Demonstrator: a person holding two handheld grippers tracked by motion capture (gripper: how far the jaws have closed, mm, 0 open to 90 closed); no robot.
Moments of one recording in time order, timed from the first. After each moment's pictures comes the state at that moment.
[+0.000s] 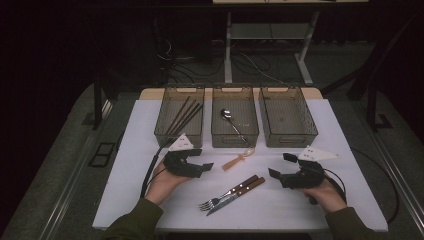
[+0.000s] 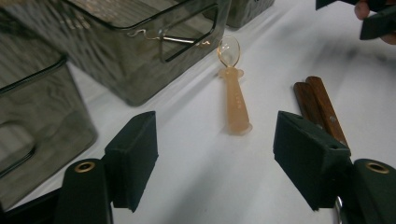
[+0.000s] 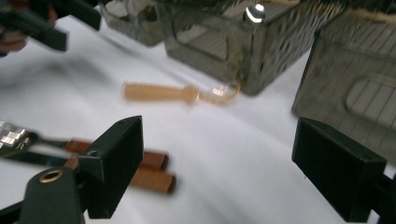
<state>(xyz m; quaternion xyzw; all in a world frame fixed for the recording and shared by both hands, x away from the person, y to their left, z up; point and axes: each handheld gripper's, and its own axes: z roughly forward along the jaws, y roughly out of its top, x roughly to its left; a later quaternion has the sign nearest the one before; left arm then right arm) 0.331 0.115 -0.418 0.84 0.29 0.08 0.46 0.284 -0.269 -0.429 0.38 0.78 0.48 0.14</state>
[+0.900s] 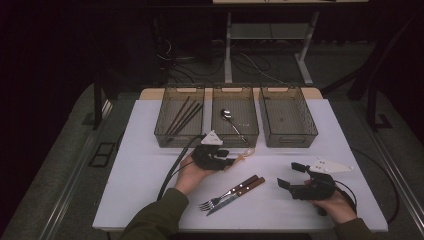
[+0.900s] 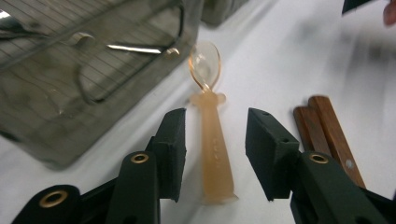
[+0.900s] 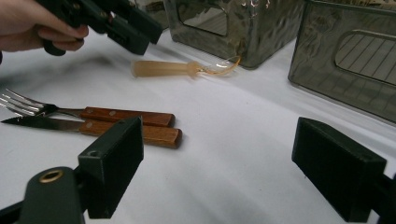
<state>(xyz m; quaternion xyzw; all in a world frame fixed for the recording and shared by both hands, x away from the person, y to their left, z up) 0.355 0.047 -0.436 0.86 0.26 0.05 0.43 0.260 -0.291 -0.442 0.38 0.77 0.50 0.14</state>
